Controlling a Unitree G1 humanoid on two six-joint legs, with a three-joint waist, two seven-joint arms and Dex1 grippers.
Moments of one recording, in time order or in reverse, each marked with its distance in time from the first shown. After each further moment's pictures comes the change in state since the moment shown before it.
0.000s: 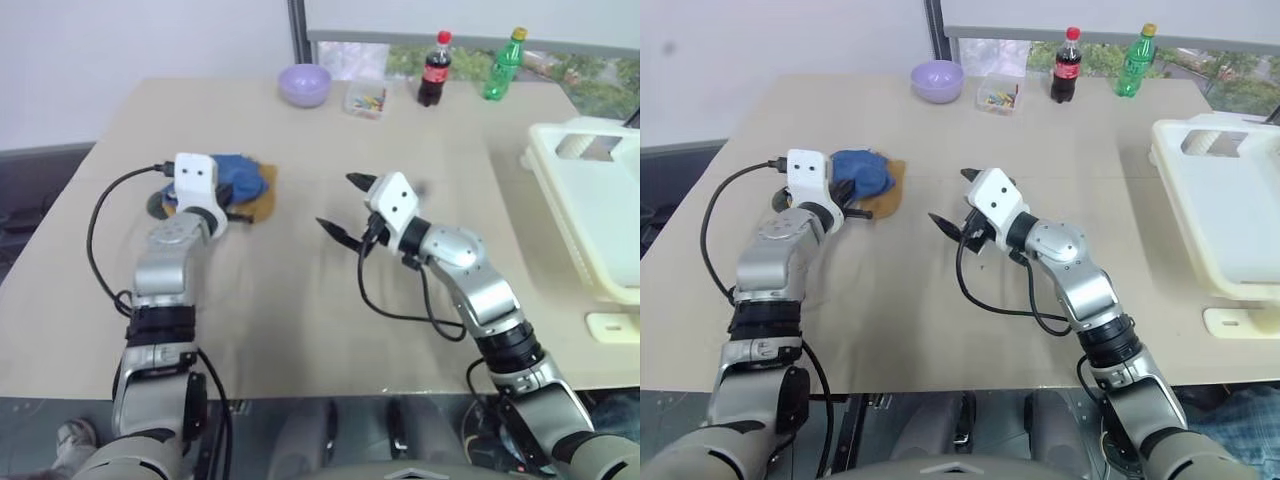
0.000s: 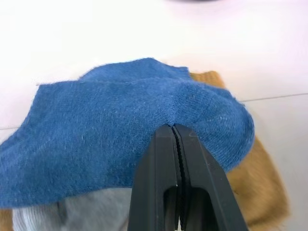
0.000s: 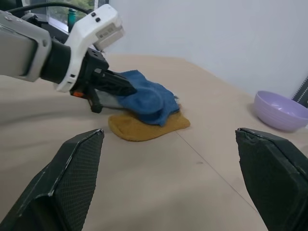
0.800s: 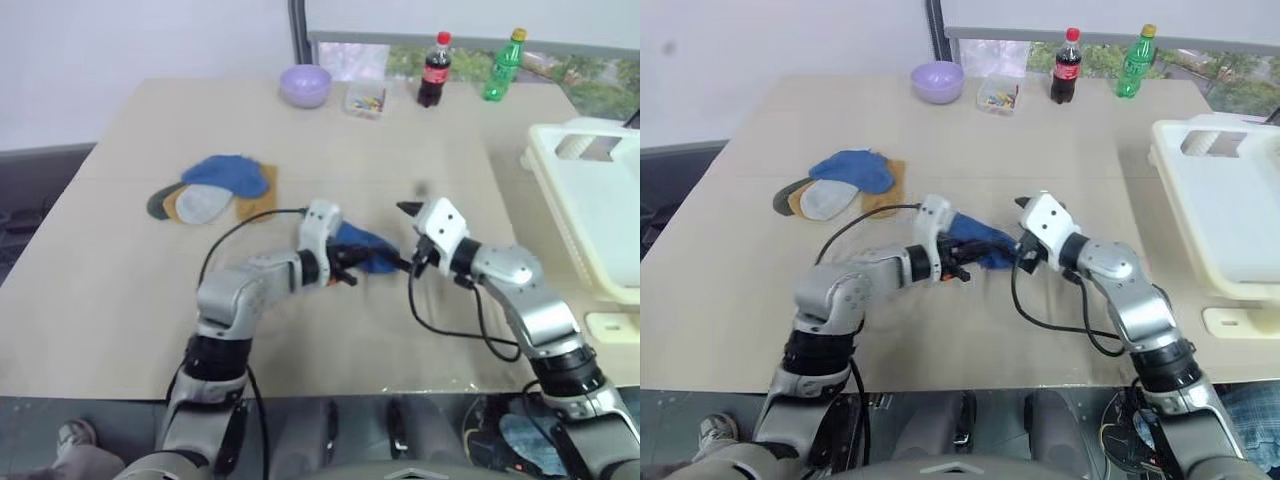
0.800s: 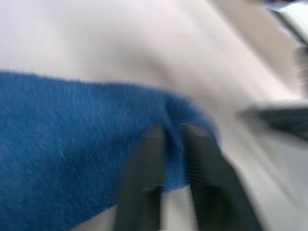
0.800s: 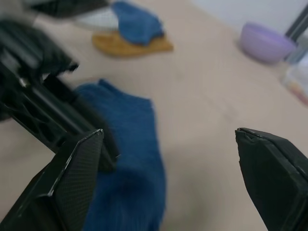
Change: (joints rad) left arm 0.058 -0.201 -0.280 -0.375 -0.338 0.504 -0.227; right arm 0.183 -0.269 -0.089 -0.153 0.026 0.113 0.095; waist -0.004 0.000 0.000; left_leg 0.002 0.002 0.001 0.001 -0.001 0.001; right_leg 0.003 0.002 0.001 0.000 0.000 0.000
